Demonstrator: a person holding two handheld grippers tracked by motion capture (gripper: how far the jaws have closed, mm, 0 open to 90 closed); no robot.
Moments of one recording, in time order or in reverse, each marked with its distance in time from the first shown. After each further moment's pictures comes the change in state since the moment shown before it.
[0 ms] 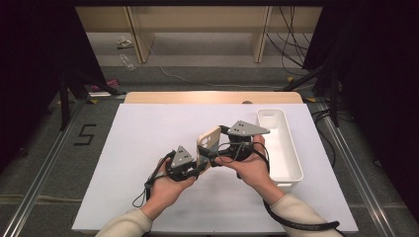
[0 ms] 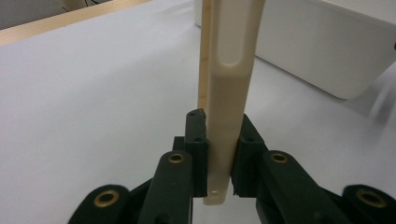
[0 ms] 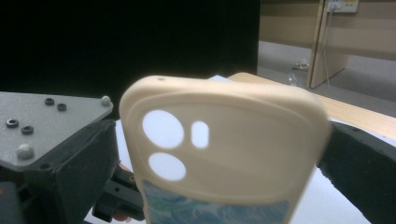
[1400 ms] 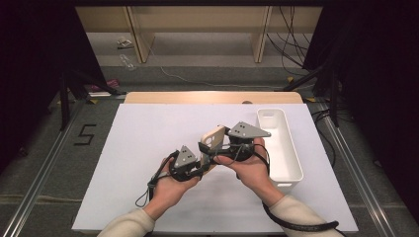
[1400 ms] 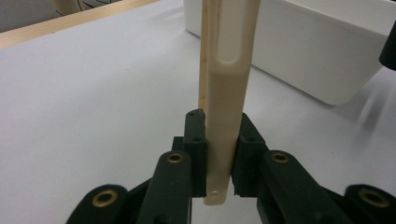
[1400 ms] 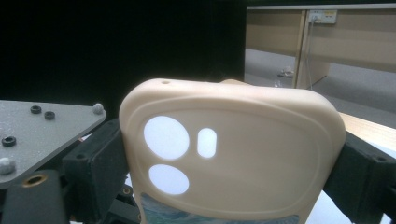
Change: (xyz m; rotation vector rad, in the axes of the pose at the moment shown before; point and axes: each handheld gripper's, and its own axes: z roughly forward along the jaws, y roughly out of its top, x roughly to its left) left arm -0.006 0.004 0.002 -0.015 -0.020 0.001; right arm 0.005 0.000 -0.003 -0.033 -0.059 -0.012
